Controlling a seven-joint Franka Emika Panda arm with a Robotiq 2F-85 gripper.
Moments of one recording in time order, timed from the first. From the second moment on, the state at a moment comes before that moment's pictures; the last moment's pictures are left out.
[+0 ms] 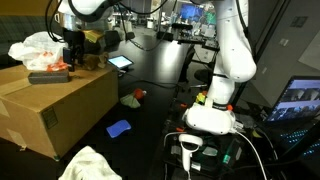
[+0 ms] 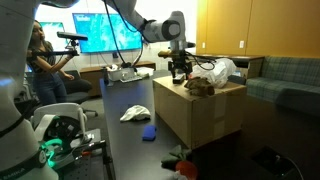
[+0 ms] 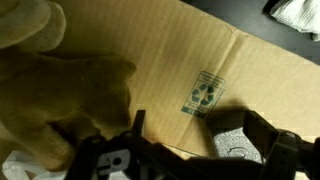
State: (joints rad) arm 0.17 0.43 0.15 -1.64 -0.08 2.20 -0.07
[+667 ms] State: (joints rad) arm 0.17 0.46 0.17 -1.61 -0.07 2.19 -0.18
